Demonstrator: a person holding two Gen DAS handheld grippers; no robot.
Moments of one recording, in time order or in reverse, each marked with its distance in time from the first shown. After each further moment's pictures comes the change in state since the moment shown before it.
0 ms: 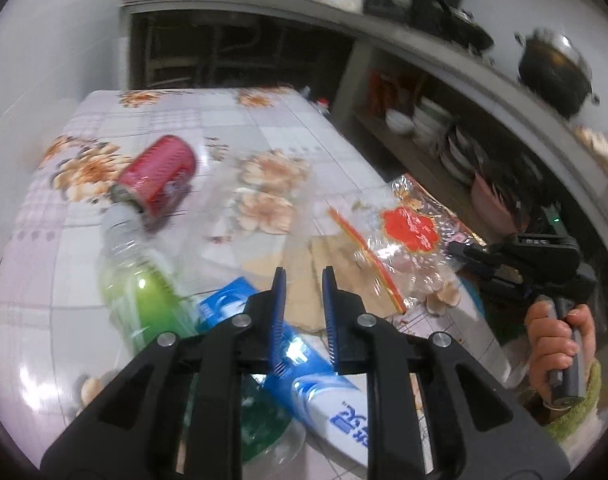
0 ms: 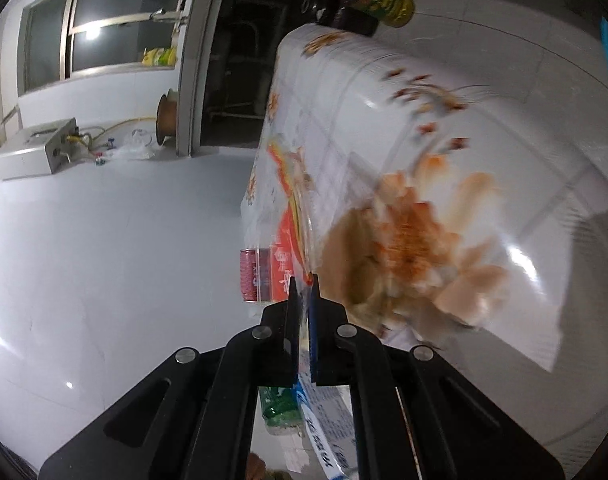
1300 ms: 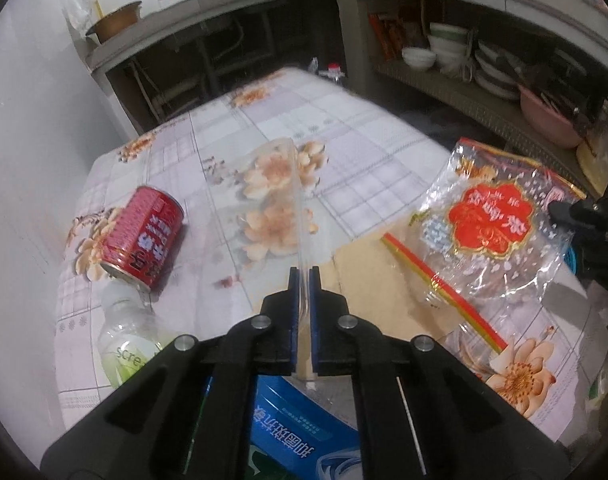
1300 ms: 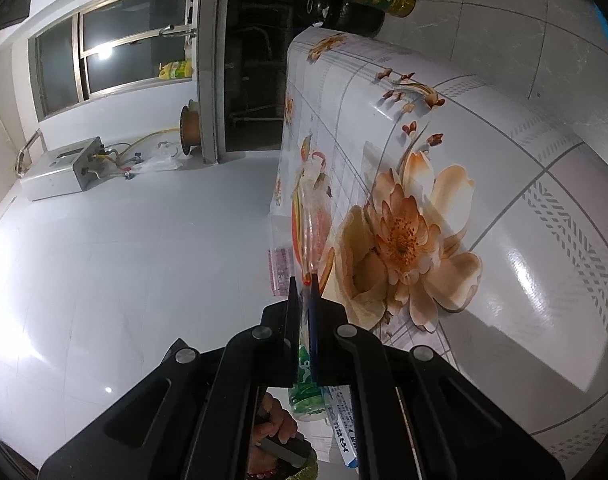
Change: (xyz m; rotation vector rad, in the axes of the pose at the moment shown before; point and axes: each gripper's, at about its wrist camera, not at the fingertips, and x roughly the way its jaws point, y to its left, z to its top) left arm 0.062 -0.046 0.019 0.298 0.074 0.283; right arm -0.015 -0.023 0.001 0.055 0.021 0.141
